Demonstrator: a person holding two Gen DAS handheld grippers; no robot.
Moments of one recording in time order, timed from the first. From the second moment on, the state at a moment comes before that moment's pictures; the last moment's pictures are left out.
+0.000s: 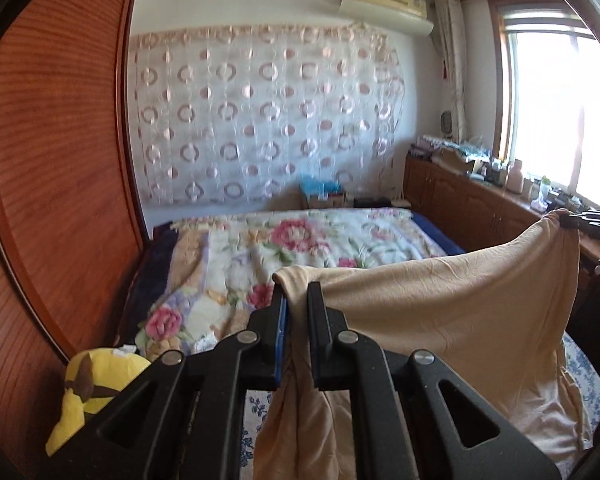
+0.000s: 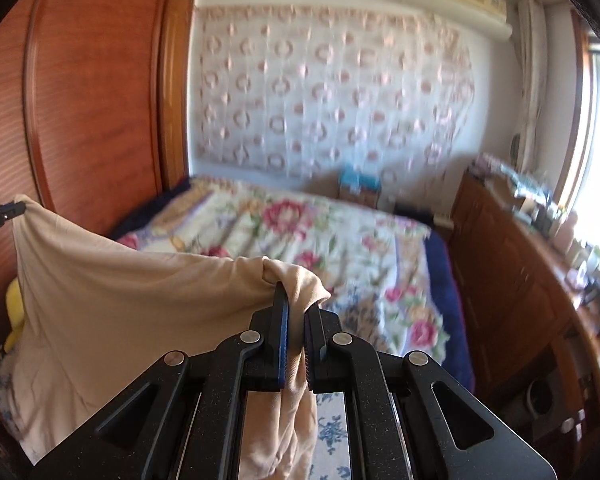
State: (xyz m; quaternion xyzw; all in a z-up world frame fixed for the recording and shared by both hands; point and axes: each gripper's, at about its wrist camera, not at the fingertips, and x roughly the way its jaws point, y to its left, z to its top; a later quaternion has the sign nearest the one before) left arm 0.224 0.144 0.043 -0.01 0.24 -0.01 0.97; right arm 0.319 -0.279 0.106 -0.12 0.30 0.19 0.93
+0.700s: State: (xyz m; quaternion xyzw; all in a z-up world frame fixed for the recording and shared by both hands) left arm 0.315 0.135 -0.053 0.03 0.39 -0.03 0.92; right arm 0.436 -0.268 -0.052 -0.15 0.41 0.15 0.89
